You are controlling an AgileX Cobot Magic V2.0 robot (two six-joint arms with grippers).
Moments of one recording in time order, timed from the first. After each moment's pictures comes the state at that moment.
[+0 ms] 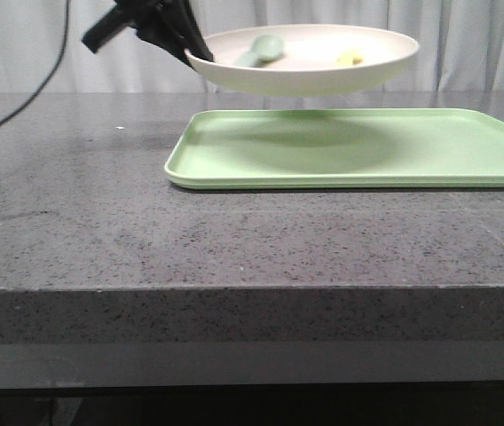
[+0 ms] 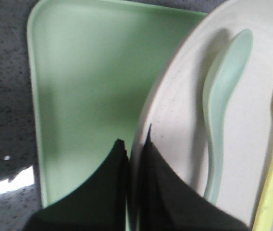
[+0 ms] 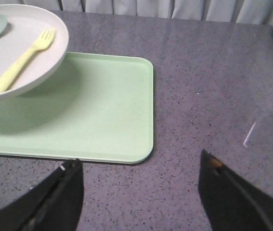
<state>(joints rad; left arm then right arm) -0.31 2.18 -2.21 -0.54 1.16 -0.17 0.01 0.52 -0.69 -0.01 0.60 0.02</state>
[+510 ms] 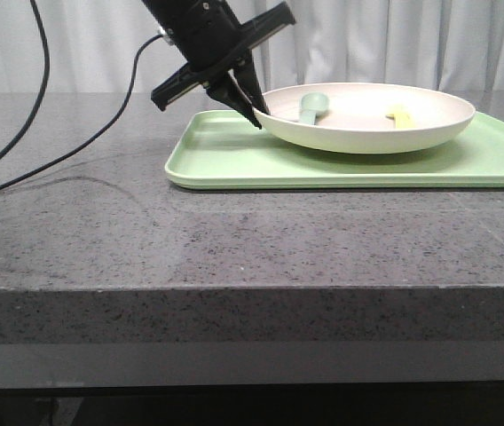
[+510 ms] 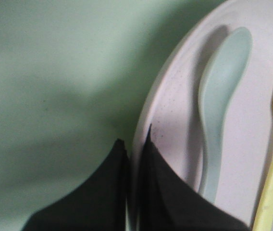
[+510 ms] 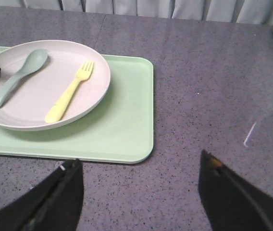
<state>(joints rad) -0.44 2.31 -2.25 -0.45 1.06 -0.37 0.01 0.52 -0.69 -0.01 0.60 0.02</state>
